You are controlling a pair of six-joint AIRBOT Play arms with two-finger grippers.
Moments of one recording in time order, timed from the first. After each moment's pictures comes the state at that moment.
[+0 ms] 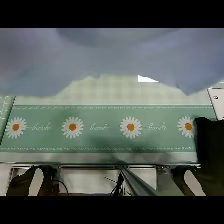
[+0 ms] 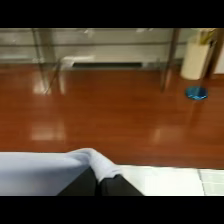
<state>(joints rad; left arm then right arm) 0.40 -0.57 1.72 0.96 -1.10 -1.31 -0.31 -0.79 2.08 -1.20 1.46 1.52</state>
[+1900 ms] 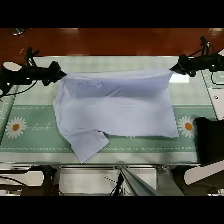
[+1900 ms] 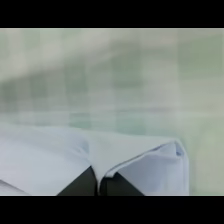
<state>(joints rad) 0.17 -1.55 1.22 0.71 -0.90 -1.35 -0.30 -1.78 1.65 -0.86 1.23 1.35</state>
